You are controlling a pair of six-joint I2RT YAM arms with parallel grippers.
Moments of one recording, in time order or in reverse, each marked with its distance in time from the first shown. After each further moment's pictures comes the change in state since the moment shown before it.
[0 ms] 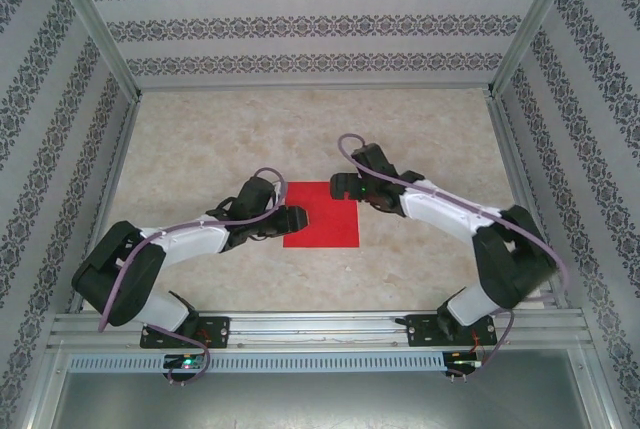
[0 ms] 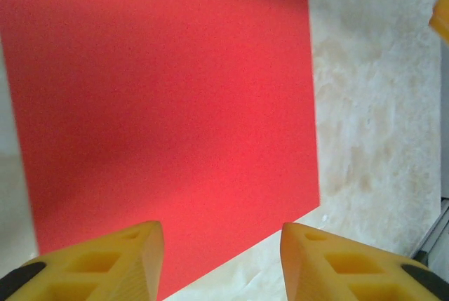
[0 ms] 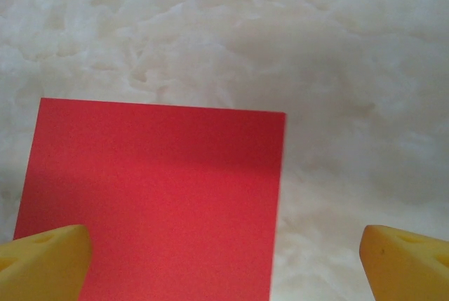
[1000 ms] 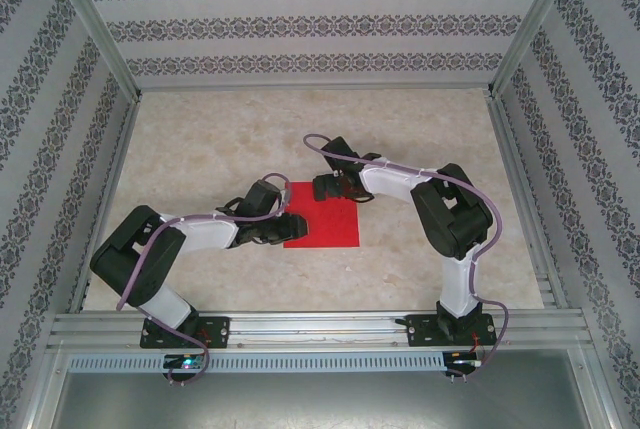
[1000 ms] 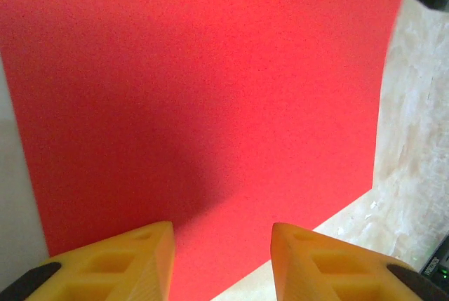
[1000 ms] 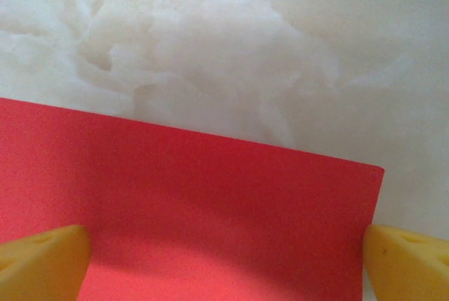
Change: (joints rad) left arm 0.002 0.136 0.027 -0.018 0.057 0.008; right arm 0.024 0.390 0.282 -0.117 -0.016 -0.054
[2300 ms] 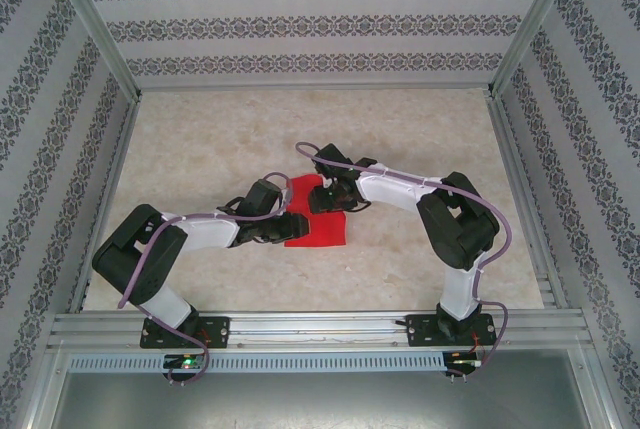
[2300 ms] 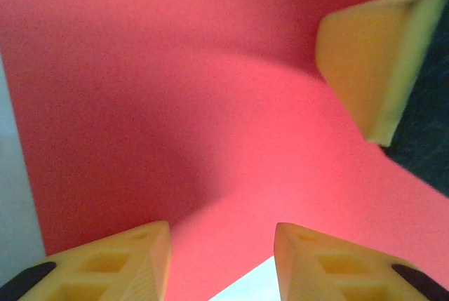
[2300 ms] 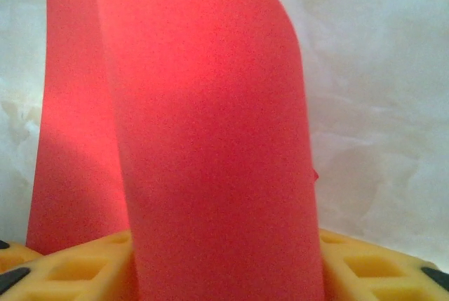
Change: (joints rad) left arm 0.005 0.005 0.005 0.015 0.008 0.002; right arm 0.078 -0.077 -0.023 -0.087 -0.171 0.025
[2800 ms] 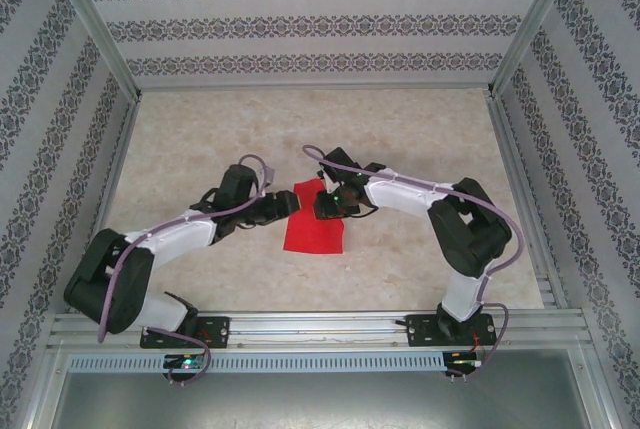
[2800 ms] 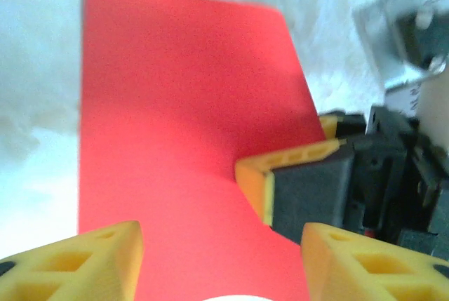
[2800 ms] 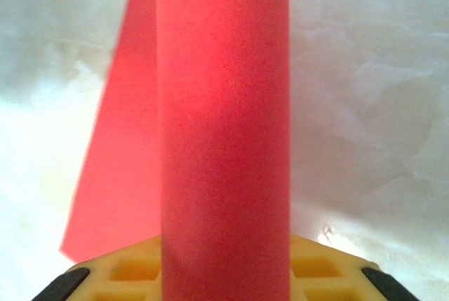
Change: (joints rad) left arm 0.153 -0.221 -0.013 -0.003 0.074 -0.010; right arm -0.017 -0.099 -0.100 0.041 -0.144 0.004
